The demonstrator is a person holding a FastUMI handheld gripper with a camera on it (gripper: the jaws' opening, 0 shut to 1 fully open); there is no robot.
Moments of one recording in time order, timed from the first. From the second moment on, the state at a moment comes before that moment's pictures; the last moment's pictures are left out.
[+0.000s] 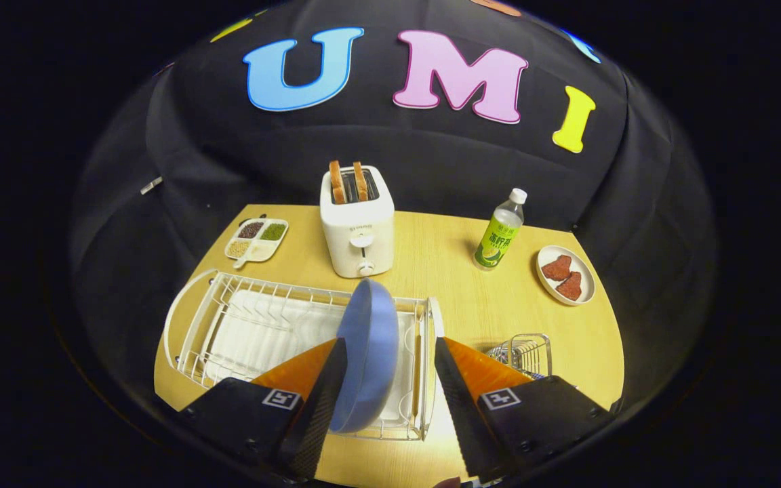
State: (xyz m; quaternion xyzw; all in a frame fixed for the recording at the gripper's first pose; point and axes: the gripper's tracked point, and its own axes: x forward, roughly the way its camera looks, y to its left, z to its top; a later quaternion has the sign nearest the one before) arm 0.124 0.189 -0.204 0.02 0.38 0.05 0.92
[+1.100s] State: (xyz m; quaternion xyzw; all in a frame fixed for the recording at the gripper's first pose) arm 0.145 0.189 -0.208 -0.05 0.38 -0.03 0.92
